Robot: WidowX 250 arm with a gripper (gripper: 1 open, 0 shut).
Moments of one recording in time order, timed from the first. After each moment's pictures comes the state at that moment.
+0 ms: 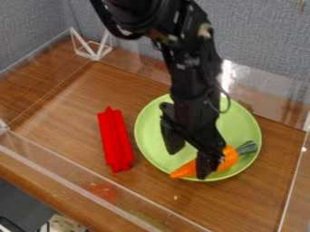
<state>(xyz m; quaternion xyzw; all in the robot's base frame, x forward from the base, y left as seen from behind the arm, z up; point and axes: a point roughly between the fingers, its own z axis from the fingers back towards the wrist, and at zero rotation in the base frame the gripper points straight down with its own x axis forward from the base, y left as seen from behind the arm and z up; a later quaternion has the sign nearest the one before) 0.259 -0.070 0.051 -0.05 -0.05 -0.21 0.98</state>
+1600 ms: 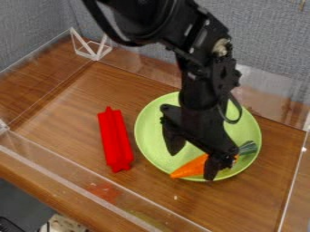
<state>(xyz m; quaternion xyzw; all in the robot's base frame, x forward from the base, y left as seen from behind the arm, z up) 0.258 -0.073 0.059 0.00 -0.08 -0.11 0.99</state>
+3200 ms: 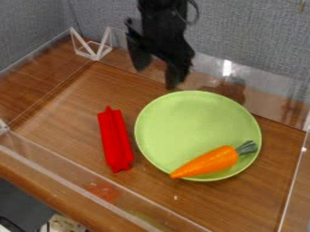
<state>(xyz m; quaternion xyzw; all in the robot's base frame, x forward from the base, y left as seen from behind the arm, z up) 0.306 0.017 0.136 0.04 -0.13 -0.12 0.98</state>
